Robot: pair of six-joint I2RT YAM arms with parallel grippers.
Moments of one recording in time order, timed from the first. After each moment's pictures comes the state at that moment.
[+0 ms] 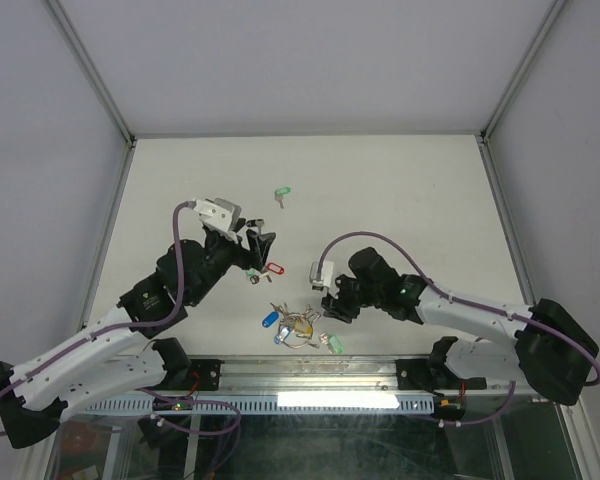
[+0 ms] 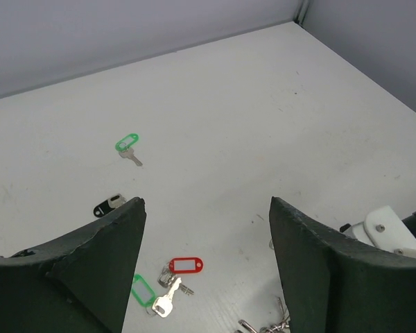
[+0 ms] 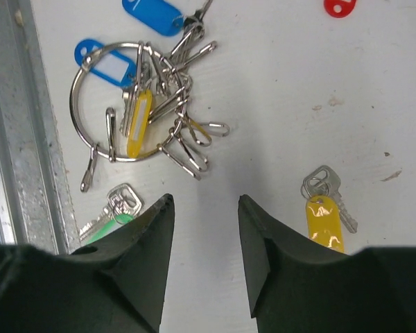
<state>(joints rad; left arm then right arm) -0.91 0.74 0.73 -0.07 -0.36 -0.15 0.91 1.15 0.51 -0.10 -0.37 -0.29</state>
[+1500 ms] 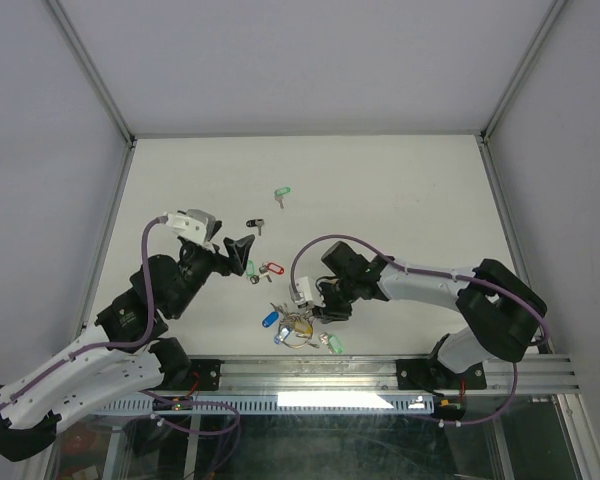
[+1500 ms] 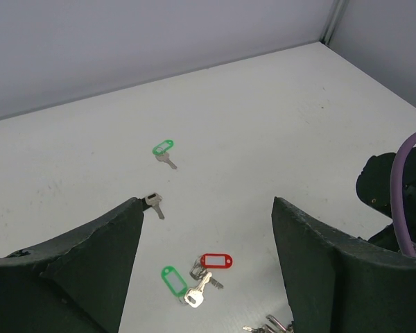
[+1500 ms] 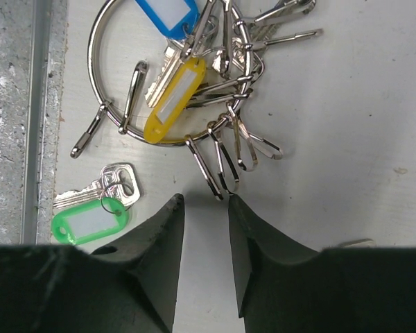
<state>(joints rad) -0.91 0.55 0.69 -0.15 -0.45 -0.07 0.91 1.50 0.74 -0.37 -0.53 -0.76</state>
